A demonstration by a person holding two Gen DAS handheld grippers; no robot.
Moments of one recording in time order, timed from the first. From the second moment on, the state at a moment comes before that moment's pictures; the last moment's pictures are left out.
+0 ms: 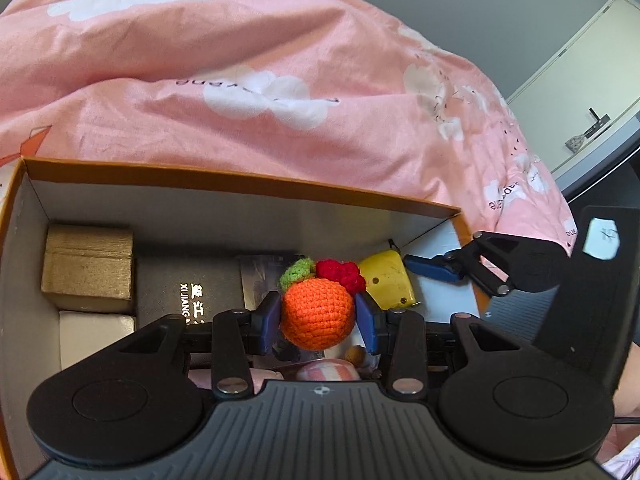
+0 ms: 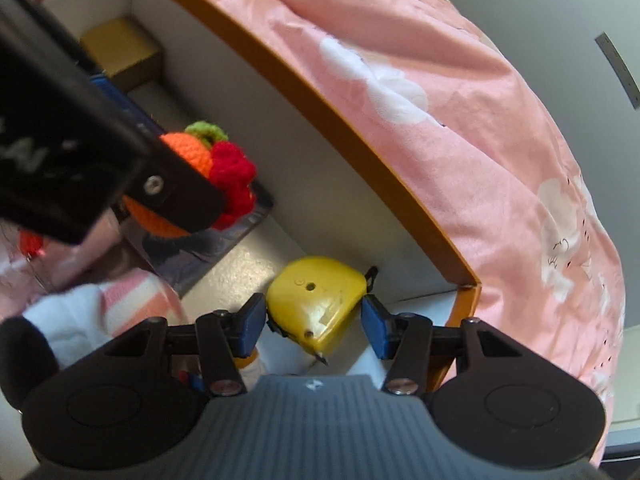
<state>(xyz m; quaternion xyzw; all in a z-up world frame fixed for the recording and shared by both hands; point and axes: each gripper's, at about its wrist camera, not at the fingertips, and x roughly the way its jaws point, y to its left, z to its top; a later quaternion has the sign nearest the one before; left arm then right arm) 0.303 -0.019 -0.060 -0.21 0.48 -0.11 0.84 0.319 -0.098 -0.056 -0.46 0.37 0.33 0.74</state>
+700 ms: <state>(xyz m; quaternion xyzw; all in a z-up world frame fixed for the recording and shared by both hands) 0.320 -0.048 -0.074 -0.22 0.52 -0.12 0.82 0.300 -0.140 0.002 -0.40 0.34 0.32 0.79</state>
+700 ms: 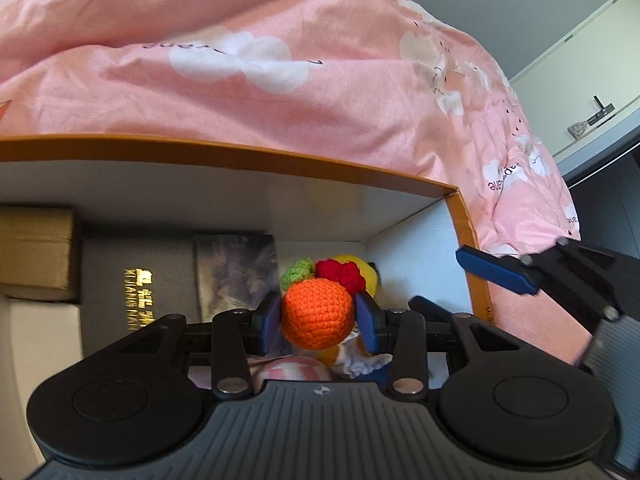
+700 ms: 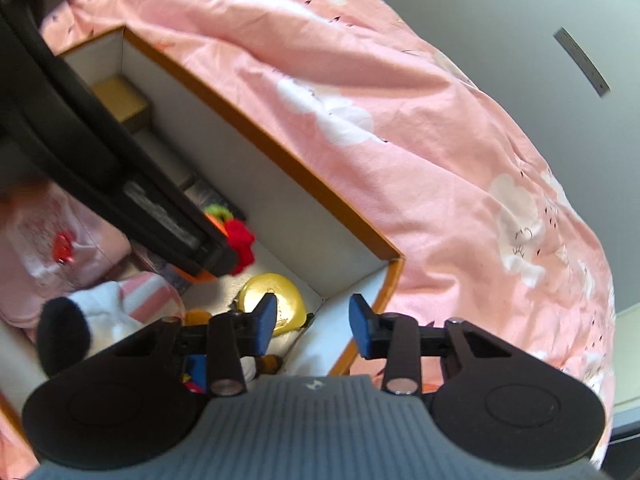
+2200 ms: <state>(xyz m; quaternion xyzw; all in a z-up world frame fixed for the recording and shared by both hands) 0.118 -0.029 0.060 -0.08 0.30 -0.01 0.95 0.148 -0.215 0.074 0.02 0.31 0.30 0.90</state>
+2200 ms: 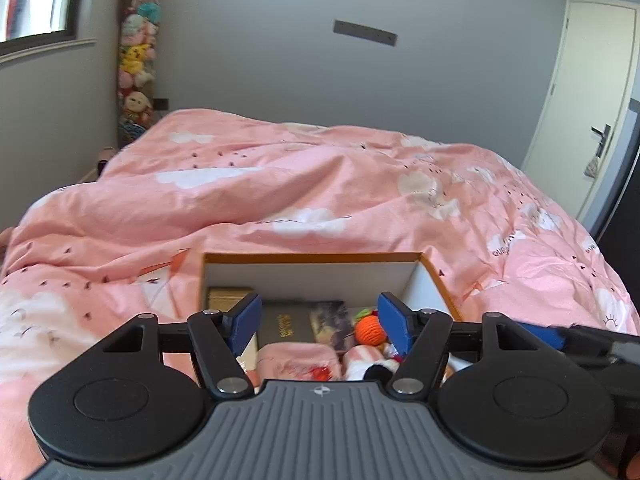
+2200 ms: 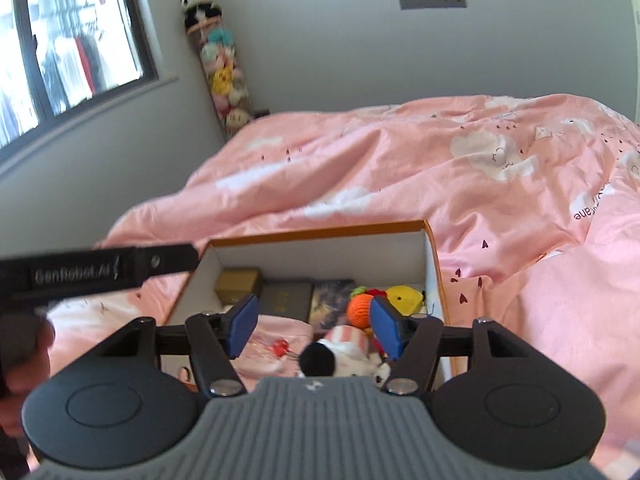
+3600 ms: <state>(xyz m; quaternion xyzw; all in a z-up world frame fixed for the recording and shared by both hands) 0.057 -0.005 -0.005 -0.07 0.32 0.07 0.94 0.084 -0.201 0.021 -0.03 0.30 0.23 0.93</state>
